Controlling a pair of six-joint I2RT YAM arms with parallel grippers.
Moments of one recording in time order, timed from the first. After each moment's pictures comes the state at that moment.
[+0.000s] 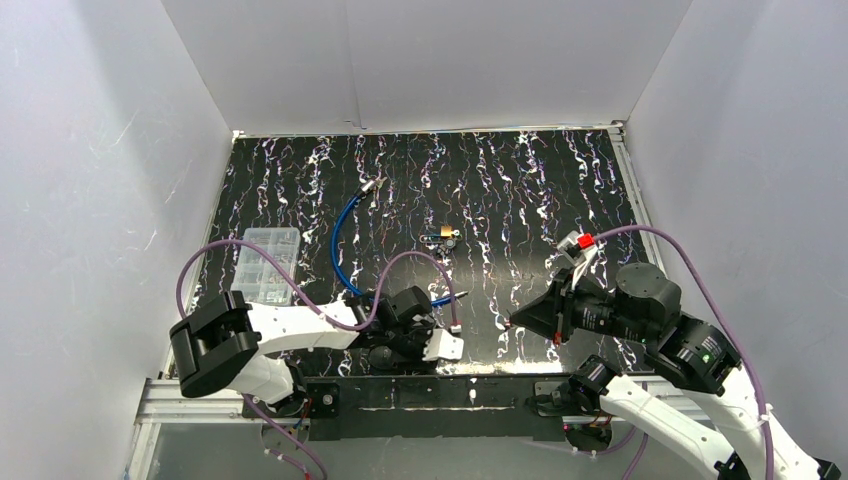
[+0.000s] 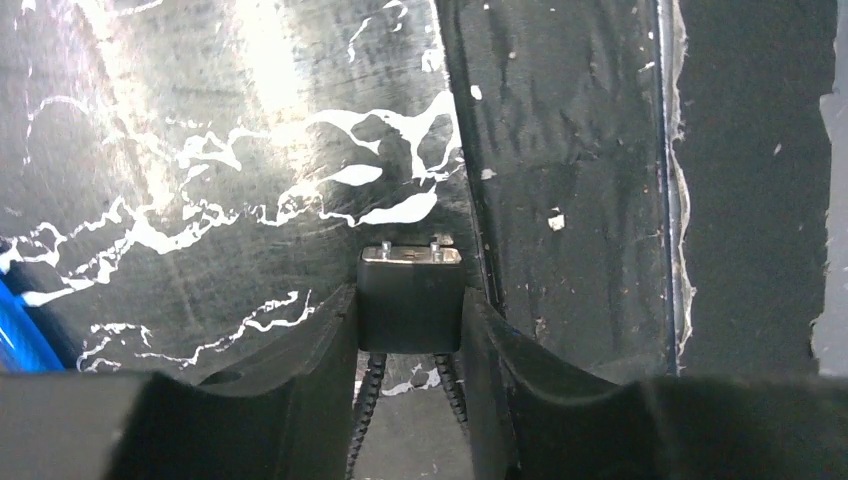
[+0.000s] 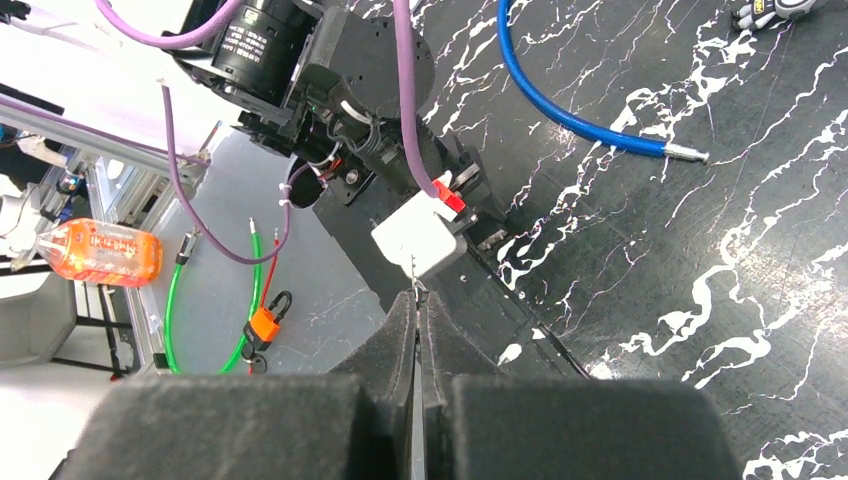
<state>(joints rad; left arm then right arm) -1.13 1.39 0.64 -0.32 0.39 0.52 0.80 0.46 0.93 -0.83 -0.36 0.51</state>
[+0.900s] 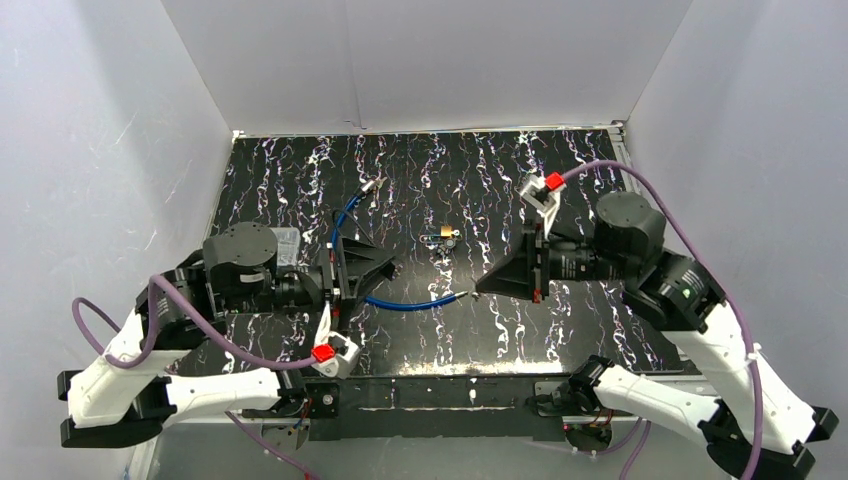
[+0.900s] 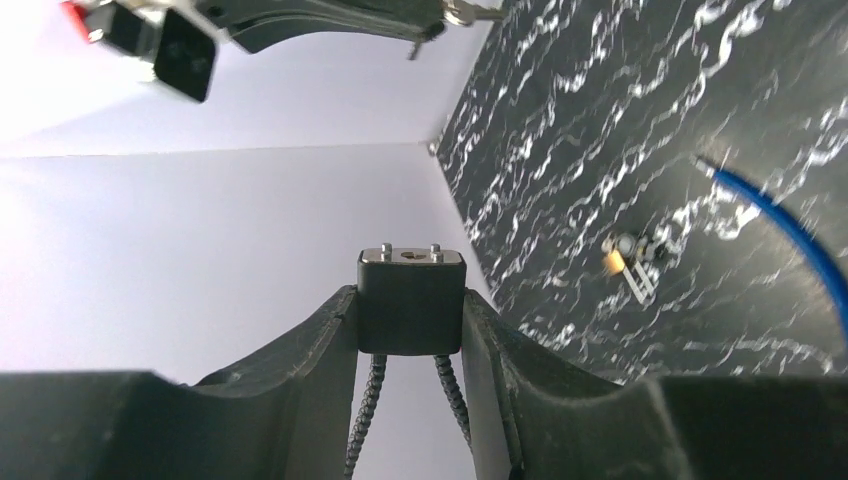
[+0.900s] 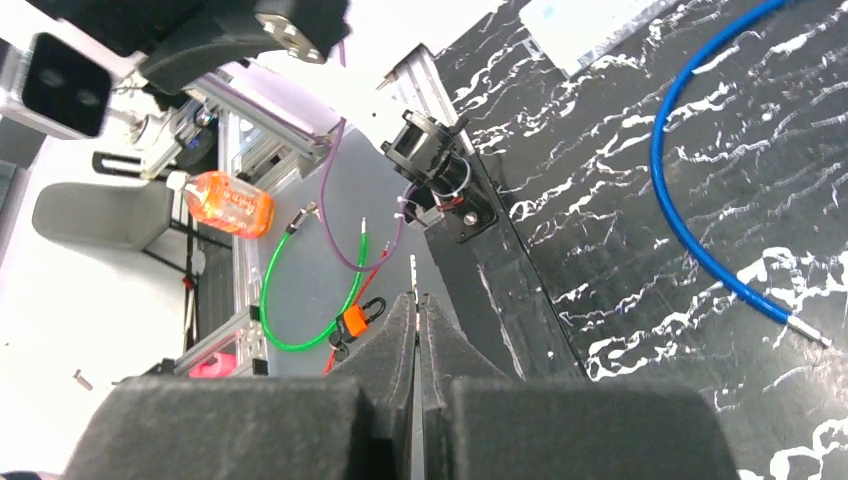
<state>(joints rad) -1.12 0.87 1.49 -0.96 0.28 1.41 0.80 0.85 1.29 -0.72 -0.63 0.47</state>
